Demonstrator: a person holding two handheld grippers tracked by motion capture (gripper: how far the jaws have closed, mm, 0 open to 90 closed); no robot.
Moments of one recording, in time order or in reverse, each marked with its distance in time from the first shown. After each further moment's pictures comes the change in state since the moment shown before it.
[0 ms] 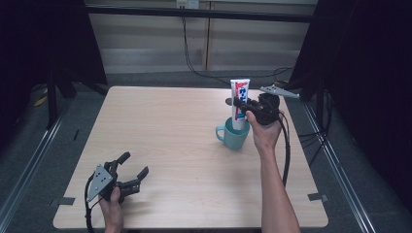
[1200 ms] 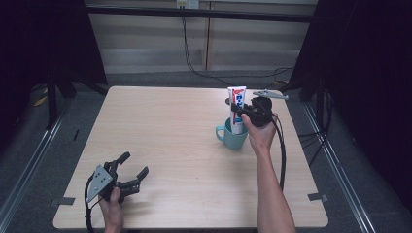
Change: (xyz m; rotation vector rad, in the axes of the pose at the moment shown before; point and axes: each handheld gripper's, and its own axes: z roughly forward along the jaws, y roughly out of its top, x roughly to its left) left arm 0.000 0.000 0.000 -0.008 -0.005 -0.004; right arm -0.016 -0.023 0.031 0.099 -0.054 0.018
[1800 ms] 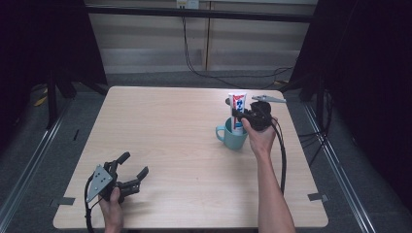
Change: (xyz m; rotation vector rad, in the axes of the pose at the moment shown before) left arm 0.000 0.000 0.000 0.000 0.003 0.003; right arm -0.007 -0.015 0.005 0.047 -0.020 0.003
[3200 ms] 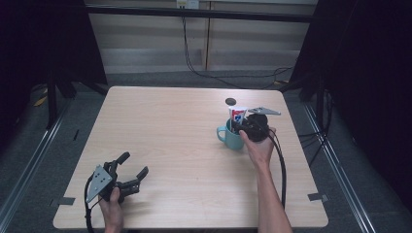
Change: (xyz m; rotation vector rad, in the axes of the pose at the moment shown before) left arm 0.000 0.000 0.000 -0.003 0.001 0.001; right arm 0.001 -0.036 0.006 0.048 -0.052 -0.044
